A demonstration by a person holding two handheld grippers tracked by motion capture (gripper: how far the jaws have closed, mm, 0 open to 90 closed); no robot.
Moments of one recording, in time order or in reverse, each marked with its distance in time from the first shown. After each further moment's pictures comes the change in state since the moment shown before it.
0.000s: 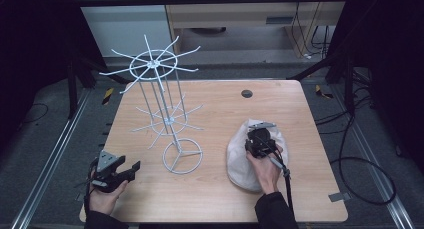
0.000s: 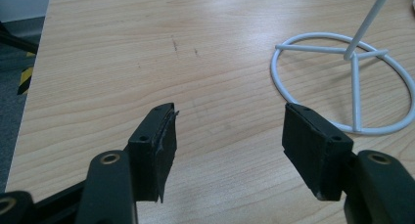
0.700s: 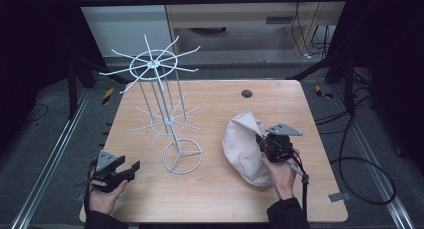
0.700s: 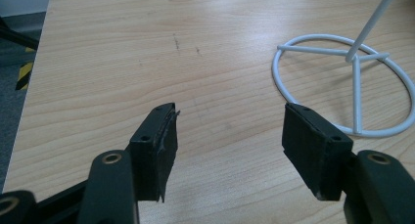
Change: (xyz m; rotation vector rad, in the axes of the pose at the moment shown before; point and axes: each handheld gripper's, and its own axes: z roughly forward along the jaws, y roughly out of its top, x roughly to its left) left arm 0.001 0.000 0.000 -0.002 0.000 -0.026; right arm -0.027 -0.012 -0.052 -0.253 0.138 -0.043
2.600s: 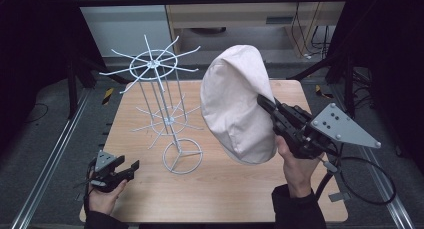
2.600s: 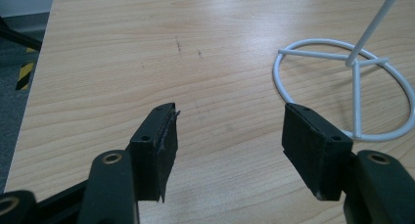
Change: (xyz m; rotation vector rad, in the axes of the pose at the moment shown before) left arm 0.001 0.000 -0.001 -0.010 0.002 -0.010; right arm 0.041 0.104 -0.156 -0.770 0.297 -0.150
